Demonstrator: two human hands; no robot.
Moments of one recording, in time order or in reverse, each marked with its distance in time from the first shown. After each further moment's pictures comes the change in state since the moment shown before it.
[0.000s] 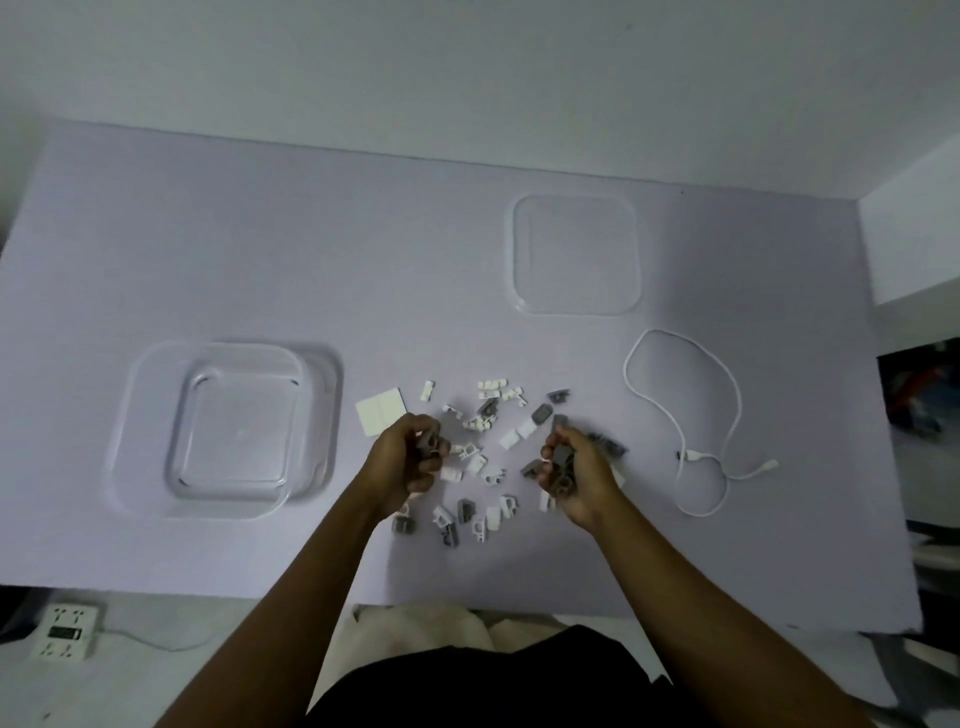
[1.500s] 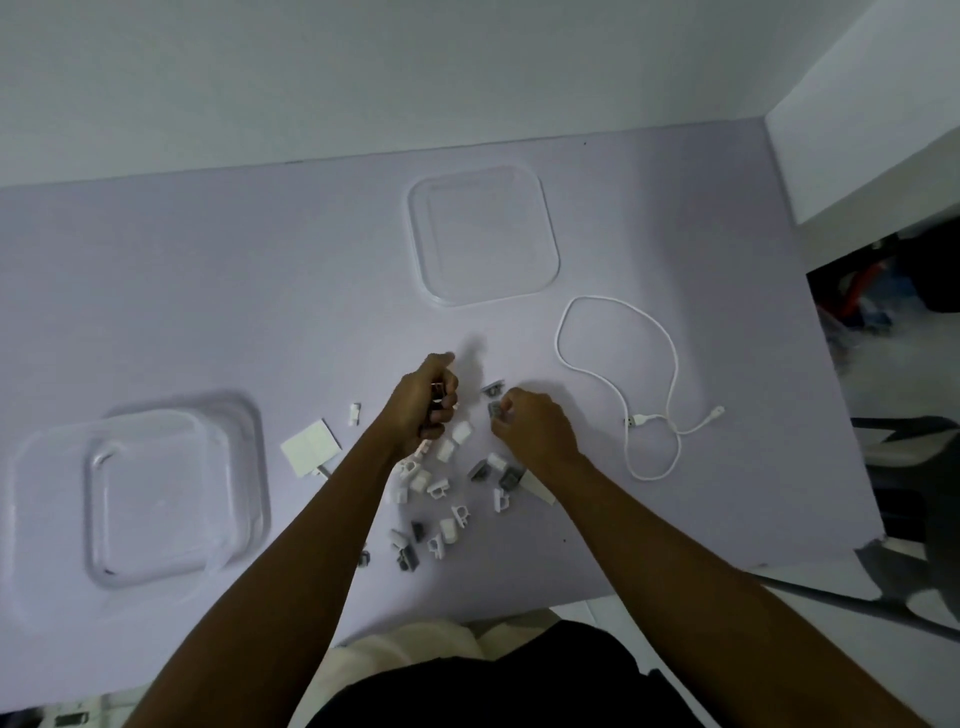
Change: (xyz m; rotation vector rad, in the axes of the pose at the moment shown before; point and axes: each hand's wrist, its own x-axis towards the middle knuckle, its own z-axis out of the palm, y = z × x) left_hand 0.092 0.033 0.104 0.375 -0.110 -0.008; right_hand 0.045 -0.037 -0.015 -1.414 0.325 -0.646
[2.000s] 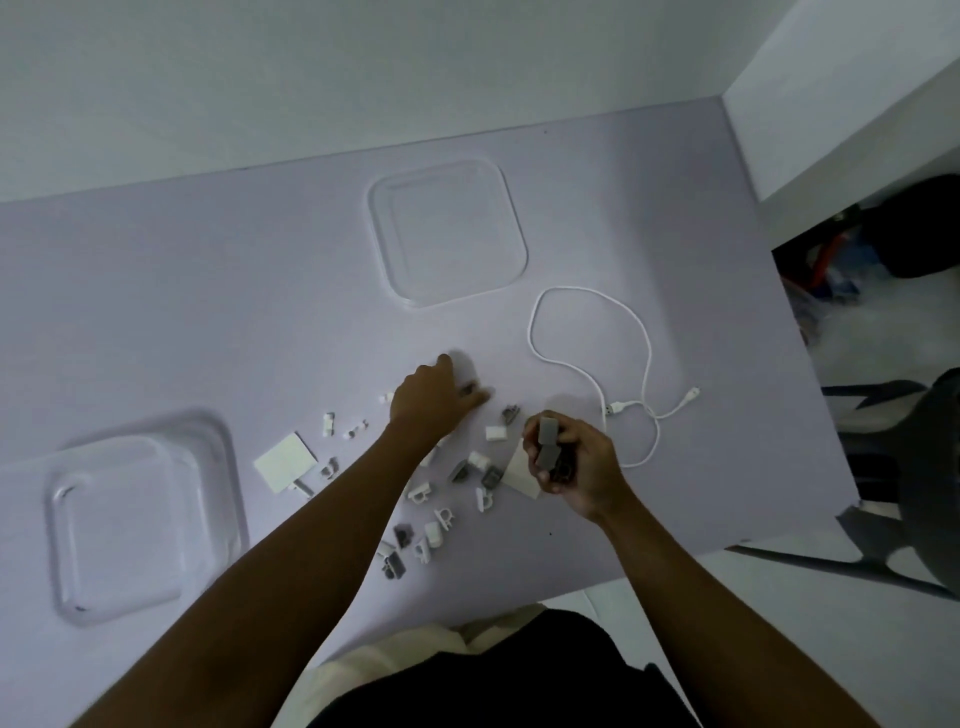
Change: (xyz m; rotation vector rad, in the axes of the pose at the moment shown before) left_hand 0.049 -0.017 0.041 1.311 0.309 0.308; right_hand -0.060 0.054 -0.054 1.515 -0.365 0.216
